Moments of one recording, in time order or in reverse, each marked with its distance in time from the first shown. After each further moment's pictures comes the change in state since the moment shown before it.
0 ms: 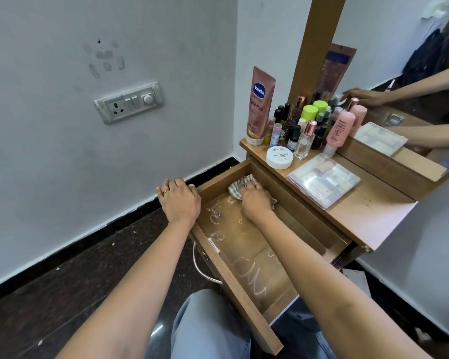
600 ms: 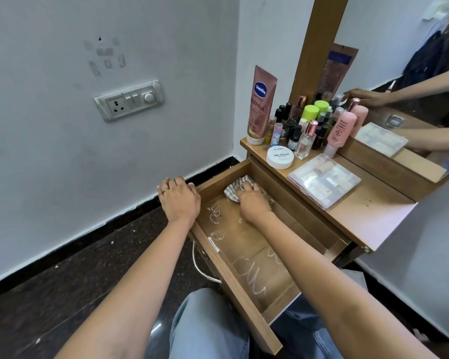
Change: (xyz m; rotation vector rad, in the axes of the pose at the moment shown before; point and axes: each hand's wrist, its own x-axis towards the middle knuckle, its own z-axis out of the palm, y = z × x) left_hand 0.002 -0.002 0.005 -0.027 0.026 0.011; right_hand -0.009 -0.001 -0.002 0.042 -0.026 -0.074
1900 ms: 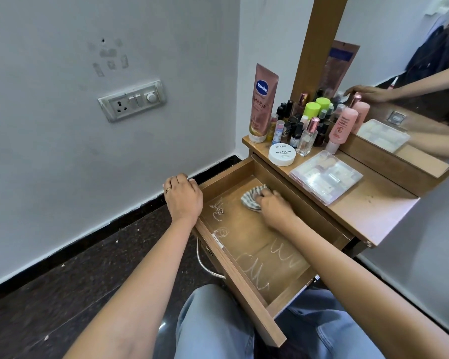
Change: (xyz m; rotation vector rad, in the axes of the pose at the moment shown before) left_hand 0.000 -0.005 0.002 -0.195 0.075 0.026; right_hand -0.029 0.034 0.006 0.026 -0.038 0.032
